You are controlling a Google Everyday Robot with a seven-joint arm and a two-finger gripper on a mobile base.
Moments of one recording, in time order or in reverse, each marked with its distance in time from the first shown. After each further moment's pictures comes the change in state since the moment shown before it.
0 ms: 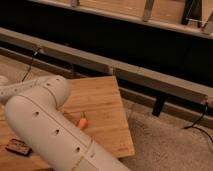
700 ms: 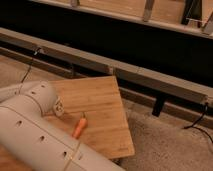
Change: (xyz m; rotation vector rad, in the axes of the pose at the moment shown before) arm 0.014 0.060 0.001 -0.005 0.035 -0.182
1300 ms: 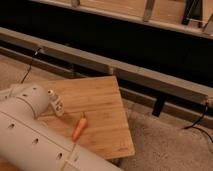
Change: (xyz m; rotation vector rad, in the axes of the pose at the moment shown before) arm 0.048 0.013 -0.009 0.025 0.055 -0.176
